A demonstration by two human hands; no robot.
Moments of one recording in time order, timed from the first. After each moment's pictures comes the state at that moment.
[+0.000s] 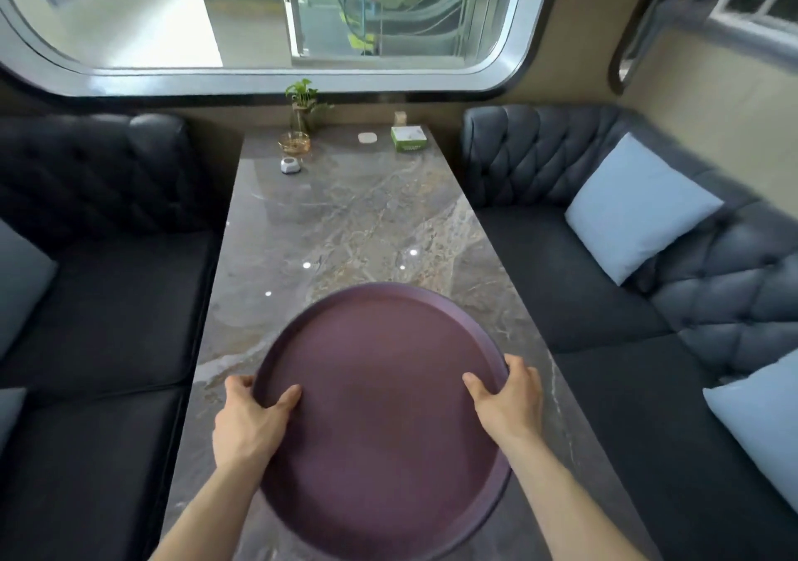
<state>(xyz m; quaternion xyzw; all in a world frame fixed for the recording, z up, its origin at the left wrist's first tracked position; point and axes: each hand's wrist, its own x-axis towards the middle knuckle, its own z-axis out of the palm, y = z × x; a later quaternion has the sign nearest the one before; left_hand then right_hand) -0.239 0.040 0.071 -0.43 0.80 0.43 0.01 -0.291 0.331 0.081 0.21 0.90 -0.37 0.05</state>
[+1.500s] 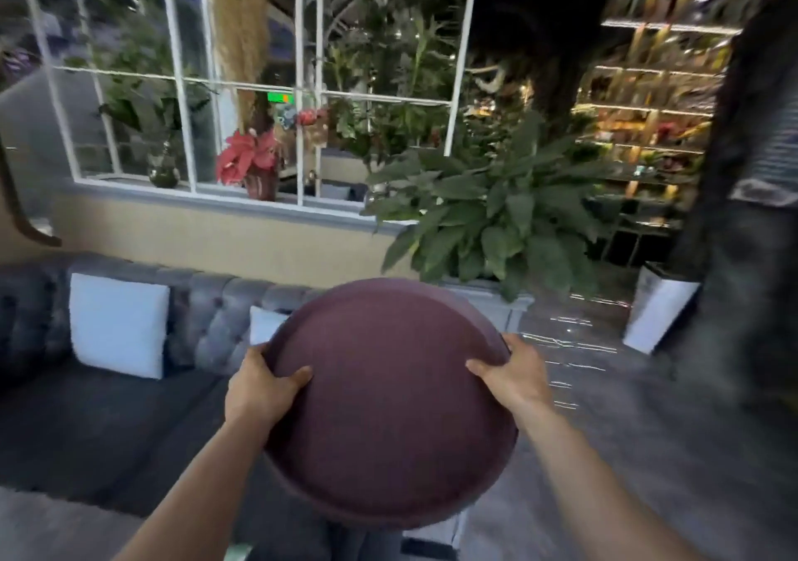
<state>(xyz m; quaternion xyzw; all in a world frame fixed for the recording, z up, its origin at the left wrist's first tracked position) 0.042 0.561 0.330 0.25 0.81 0.50 0.16 0.300 0.739 0.334 0.58 0.67 -0.31 -0.36</state>
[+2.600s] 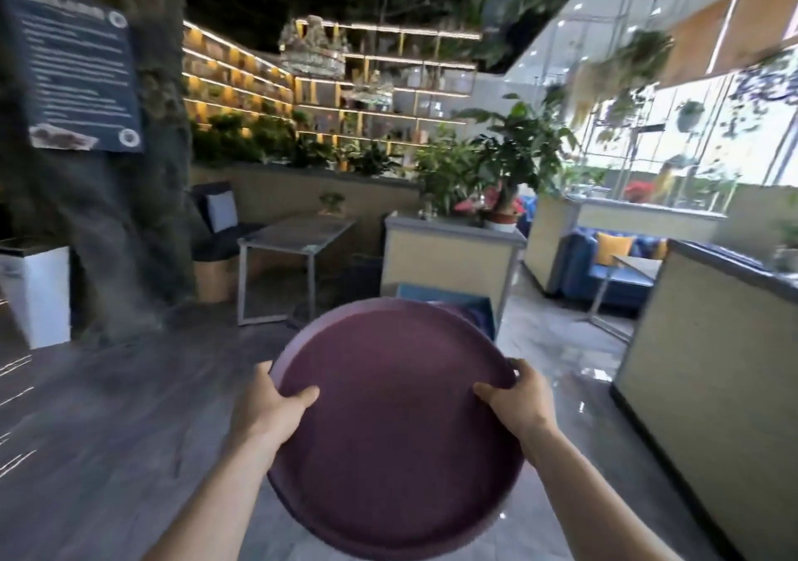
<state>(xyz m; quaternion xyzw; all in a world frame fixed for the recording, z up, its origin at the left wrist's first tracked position) 0.568 0.750 0.308 0.73 0.39 0.27 0.50 0.730 0.475 0.332 0.88 0.05 0.04 -0.48</state>
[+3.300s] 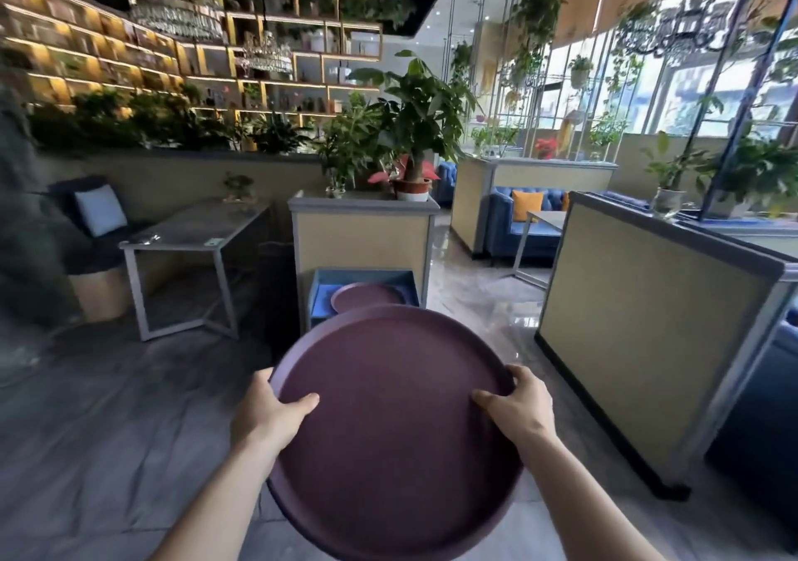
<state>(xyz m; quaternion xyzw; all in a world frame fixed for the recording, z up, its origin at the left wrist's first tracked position) 0.726 0.643 0.287 0.79 0.32 0.17 0.49 0.813 0.336 0.298 0.87 -0.09 0.06 -0.48</state>
